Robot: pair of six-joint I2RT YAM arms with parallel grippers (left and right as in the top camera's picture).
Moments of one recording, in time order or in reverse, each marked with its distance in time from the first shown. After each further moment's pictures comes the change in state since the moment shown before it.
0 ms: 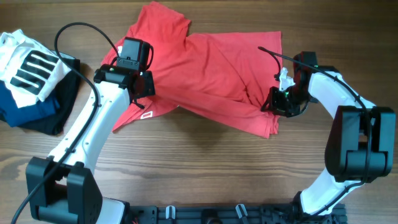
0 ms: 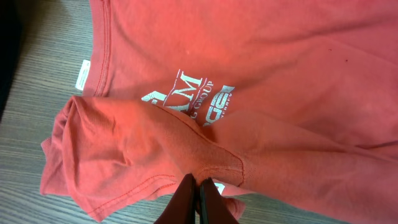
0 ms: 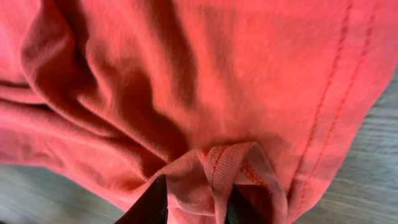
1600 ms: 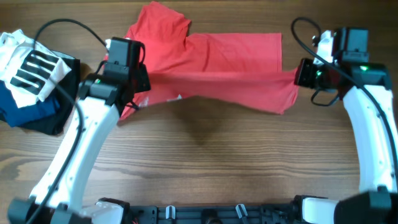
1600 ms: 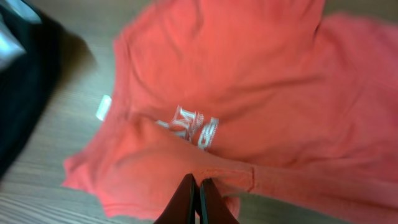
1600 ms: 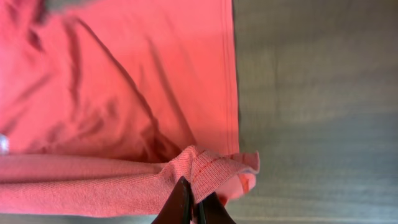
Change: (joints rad) left arm 0.000 -0.182 0.000 0.039 -0.023 -0.012; right arm -0.051 -0.417 0.193 -0.082 0.198 0.055
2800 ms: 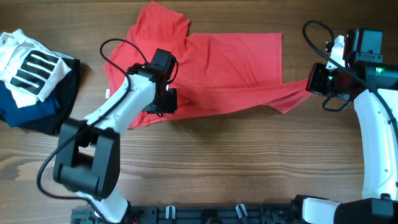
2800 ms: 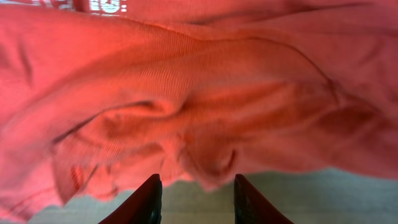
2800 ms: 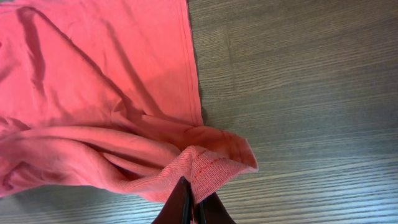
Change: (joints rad) left arm -0.116 0.410 0.005 -0.095 0.242 0.017; right arm -0.047 -0.019 0.043 -0.163 0.091 -0.015
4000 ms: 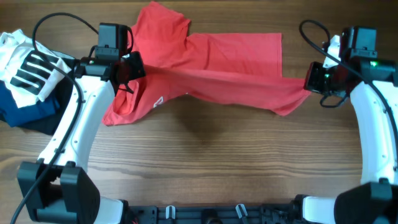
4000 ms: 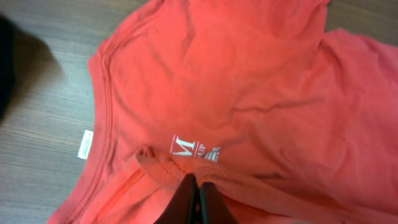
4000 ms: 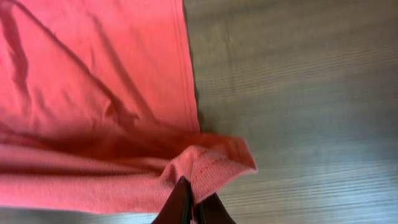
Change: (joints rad) left arm 0.225 -0.219 0.079 0.170 -0.077 0.014; right arm 0.000 0.081 0.000 0.044 0.006 -0.012
